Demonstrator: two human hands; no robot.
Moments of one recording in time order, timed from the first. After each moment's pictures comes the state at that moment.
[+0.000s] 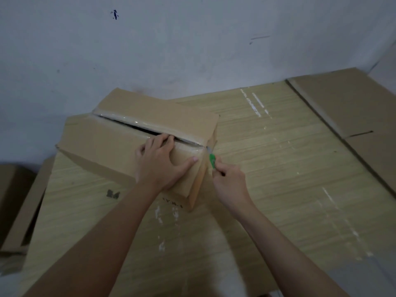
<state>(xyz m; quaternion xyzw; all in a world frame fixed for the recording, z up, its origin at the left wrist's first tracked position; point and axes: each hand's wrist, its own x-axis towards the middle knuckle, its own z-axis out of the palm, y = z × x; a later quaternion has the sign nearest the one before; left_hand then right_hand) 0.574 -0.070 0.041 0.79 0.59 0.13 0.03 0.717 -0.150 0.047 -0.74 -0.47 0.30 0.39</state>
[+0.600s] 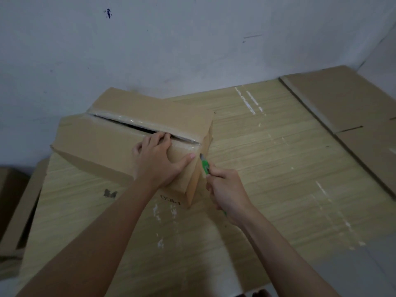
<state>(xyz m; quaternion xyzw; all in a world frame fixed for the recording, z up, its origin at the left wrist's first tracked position) 0.577 -0.069 0.041 0.79 0.59 0.13 0.03 0.710 -0.169 0.054 -0.66 -0.34 0.48 0.46</state>
